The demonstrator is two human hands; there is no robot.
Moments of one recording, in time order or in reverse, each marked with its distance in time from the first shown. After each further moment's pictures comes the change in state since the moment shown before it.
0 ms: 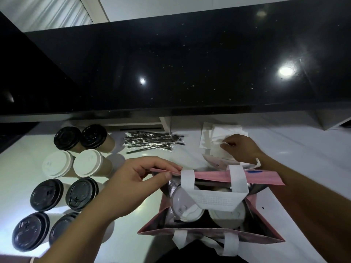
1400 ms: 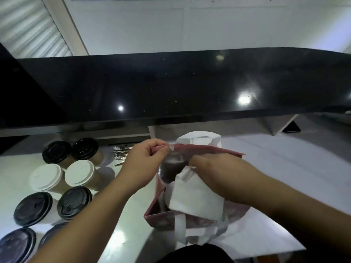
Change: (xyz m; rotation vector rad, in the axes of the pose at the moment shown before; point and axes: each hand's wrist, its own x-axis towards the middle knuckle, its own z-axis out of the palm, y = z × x) left_hand 0.021 -0.005 0.013 0.229 0.197 0.145; right_hand -0.202 -0.159 -0.073 -0.404 0.081 -0.352
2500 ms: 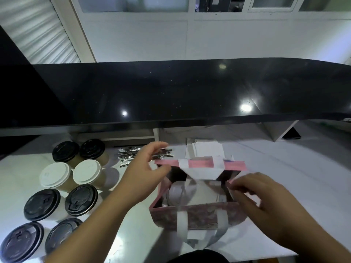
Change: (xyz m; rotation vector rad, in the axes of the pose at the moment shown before) left_hand -0.038 -0.004 -0.012 0.021 0.001 0.012; right_hand -0.098 0.020 0.026 0.323 0.313 0.174
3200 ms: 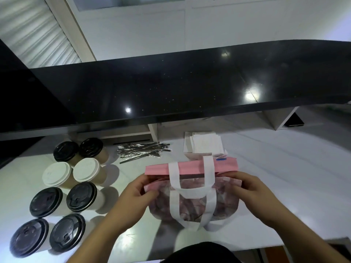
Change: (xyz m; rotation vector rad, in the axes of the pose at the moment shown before) left_hand -0.051 -0.036 0.019 -0.222 -0.189 -0.159; right_hand 0.004 0.066 0.055 0.846 -0.139 0.331
